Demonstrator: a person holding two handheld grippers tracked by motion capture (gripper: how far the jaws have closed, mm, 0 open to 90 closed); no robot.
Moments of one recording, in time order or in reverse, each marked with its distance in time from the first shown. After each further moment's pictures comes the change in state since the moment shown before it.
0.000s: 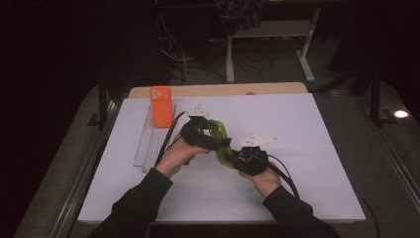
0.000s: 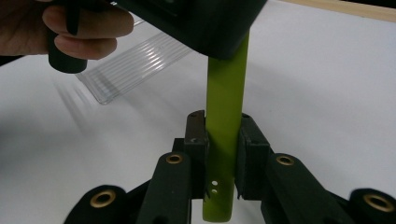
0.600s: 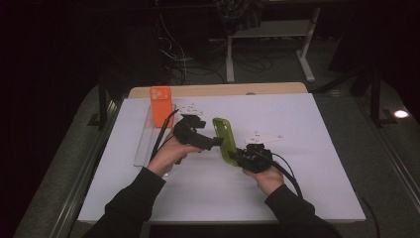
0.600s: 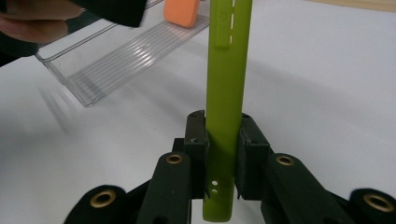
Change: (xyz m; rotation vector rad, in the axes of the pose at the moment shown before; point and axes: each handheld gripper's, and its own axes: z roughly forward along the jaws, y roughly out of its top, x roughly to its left) left arm 0.002 0.003 -0.018 0.023 0.043 -0.009; right arm -0.011 -0.001 -0.003 0.008 -0.029 0.052
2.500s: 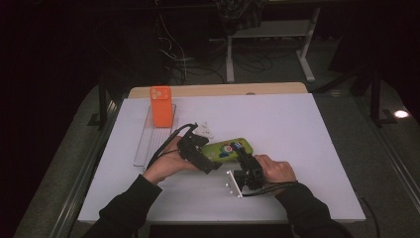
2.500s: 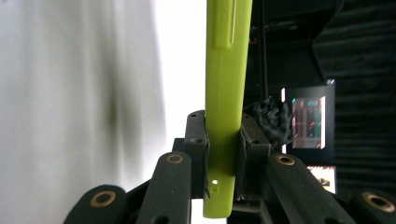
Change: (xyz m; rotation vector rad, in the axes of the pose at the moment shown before) left arm -0.025 -0.024 0.003 0.272 0.005 0.255; right arm 0.040 -0.042 0.013 0.081 -0.632 -1.346
